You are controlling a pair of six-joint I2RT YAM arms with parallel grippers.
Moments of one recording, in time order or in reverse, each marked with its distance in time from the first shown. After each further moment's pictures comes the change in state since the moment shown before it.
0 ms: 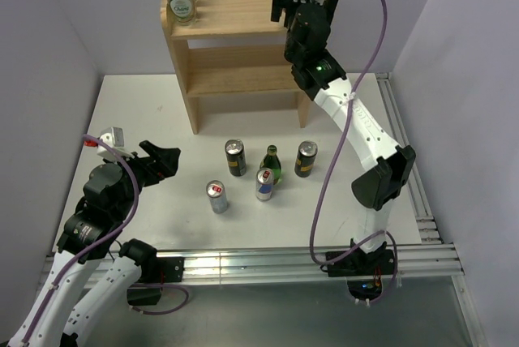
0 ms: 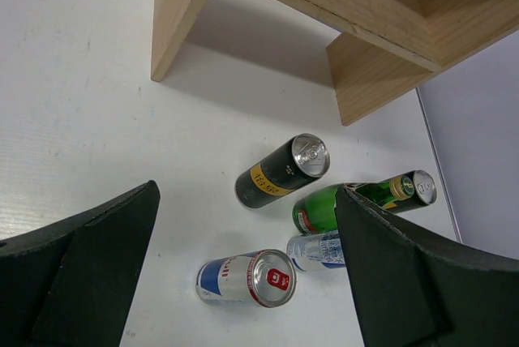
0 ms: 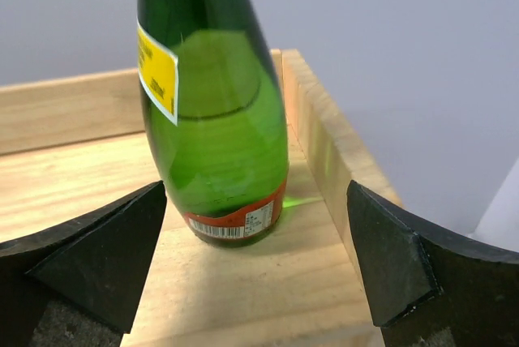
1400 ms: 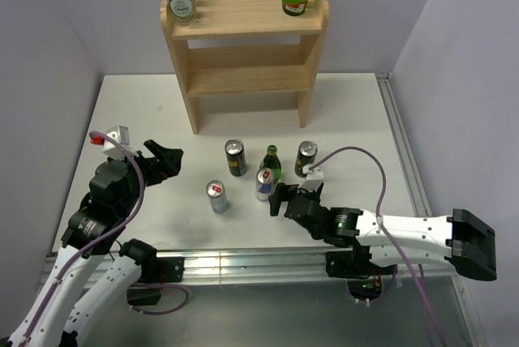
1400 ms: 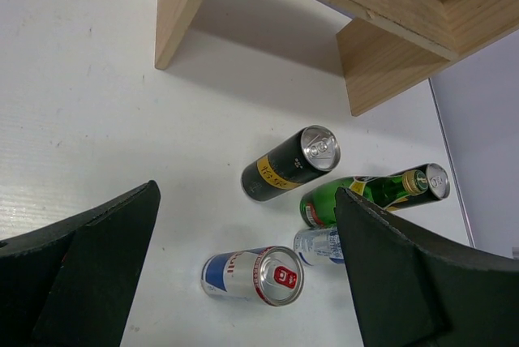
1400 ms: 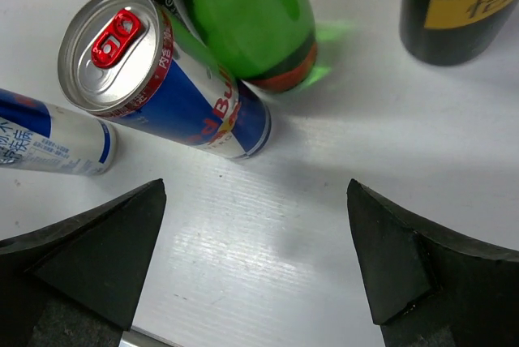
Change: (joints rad) left arm 0.000 0.027 -0.015 0.003 0.008 0.000; right arm 0.679 -0.948 -1.694 -0.175 0.033 0.970
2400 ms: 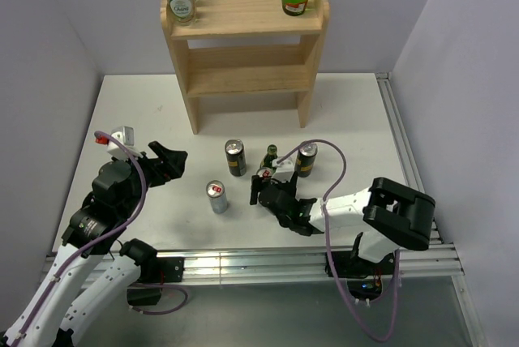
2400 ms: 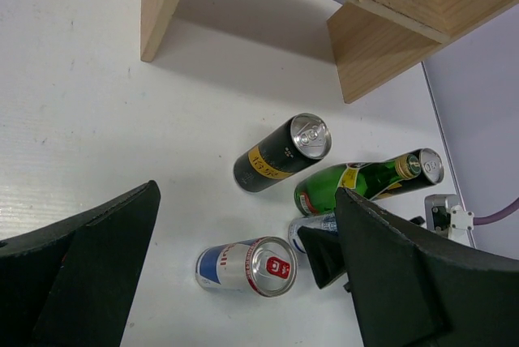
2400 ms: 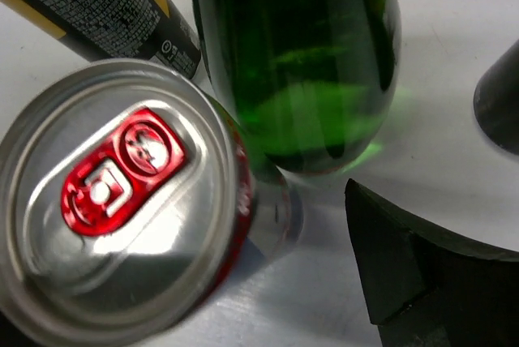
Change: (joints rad) left arm -0.058 0.009 0.000 0.002 -0.015 0.000; right arm -0.084 0.568 0.089 0.518 0.028 -0.169
